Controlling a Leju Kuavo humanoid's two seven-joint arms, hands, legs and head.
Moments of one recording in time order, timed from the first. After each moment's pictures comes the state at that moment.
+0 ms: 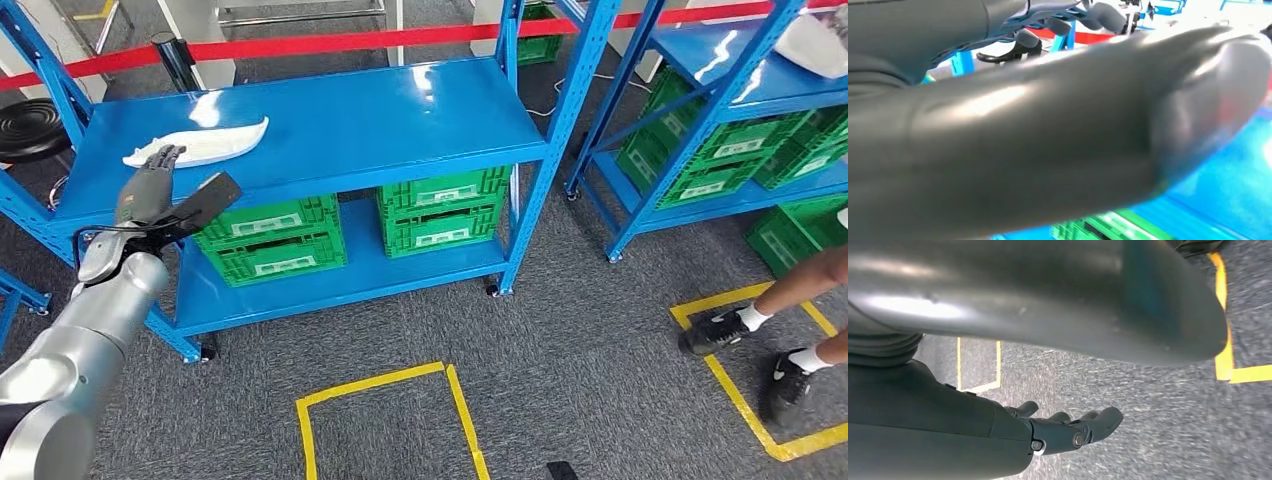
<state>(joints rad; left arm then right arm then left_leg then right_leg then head) -0.98 0.02 -0.11 -0.37 -1.04 0.21 -0.17 -0.07 0.11 -0.50 -0.16 0.52 -0.03 0.20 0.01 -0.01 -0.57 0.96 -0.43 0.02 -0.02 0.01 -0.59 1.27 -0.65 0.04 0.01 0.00</state>
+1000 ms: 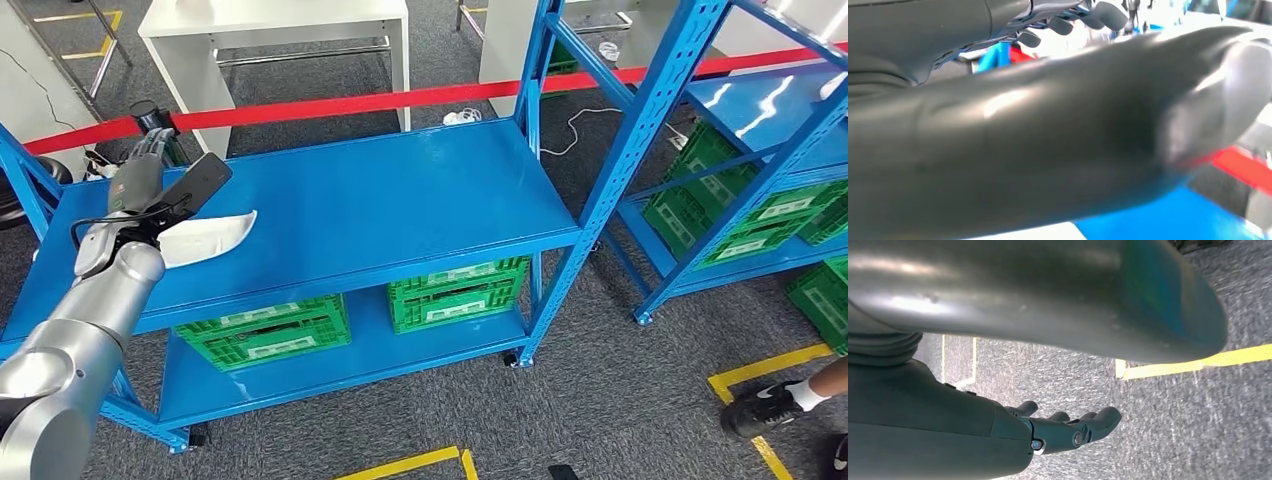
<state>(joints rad) -1.03 0.01 -0.12 -0.37 -0.94 0.22 -0.18 -0.08 0.11 -0.51 -0.16 0.54 -0.03 0.20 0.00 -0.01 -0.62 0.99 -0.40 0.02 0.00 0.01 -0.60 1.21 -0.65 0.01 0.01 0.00</state>
